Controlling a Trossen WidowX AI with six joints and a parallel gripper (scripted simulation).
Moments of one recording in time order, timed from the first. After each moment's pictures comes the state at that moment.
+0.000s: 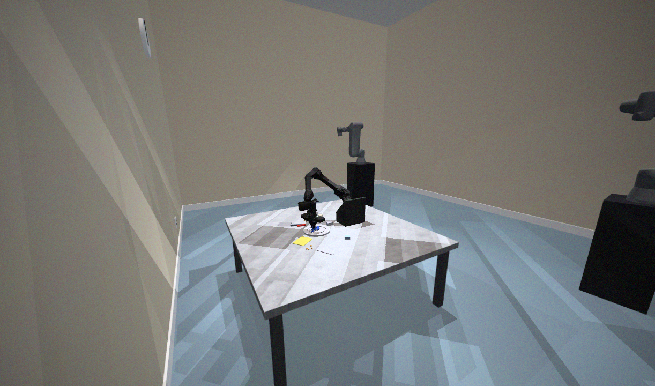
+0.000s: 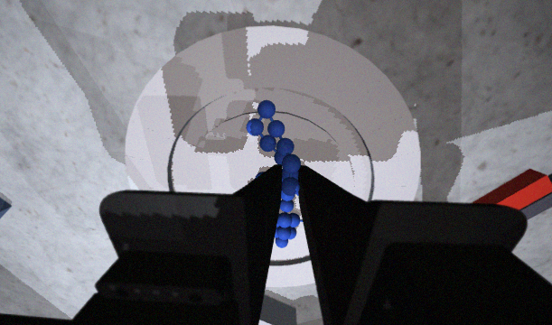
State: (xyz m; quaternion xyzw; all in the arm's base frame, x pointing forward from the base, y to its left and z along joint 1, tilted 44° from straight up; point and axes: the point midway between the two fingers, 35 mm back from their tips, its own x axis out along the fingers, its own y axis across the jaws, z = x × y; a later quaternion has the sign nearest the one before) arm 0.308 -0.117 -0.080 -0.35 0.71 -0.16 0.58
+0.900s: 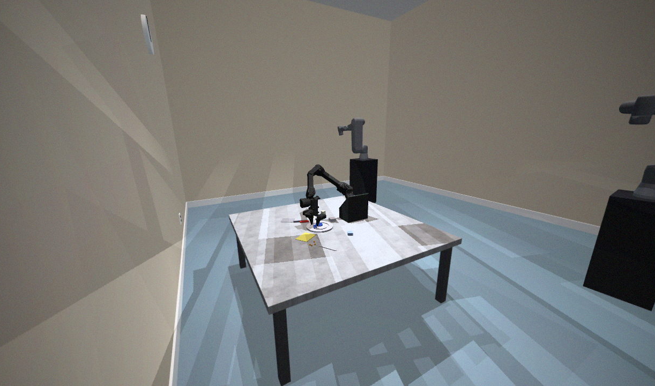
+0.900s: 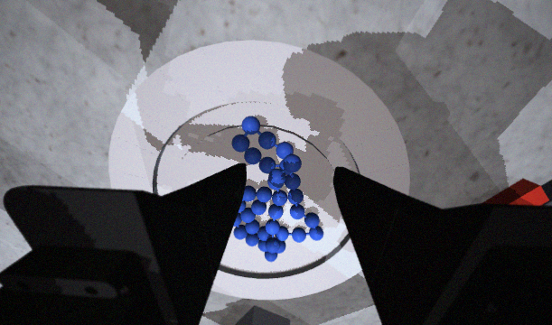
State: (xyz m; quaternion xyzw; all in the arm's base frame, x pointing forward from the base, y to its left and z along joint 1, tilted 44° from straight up) arm 0.316 -0.126 -0.081 -0.35 0.71 -0.17 0.59
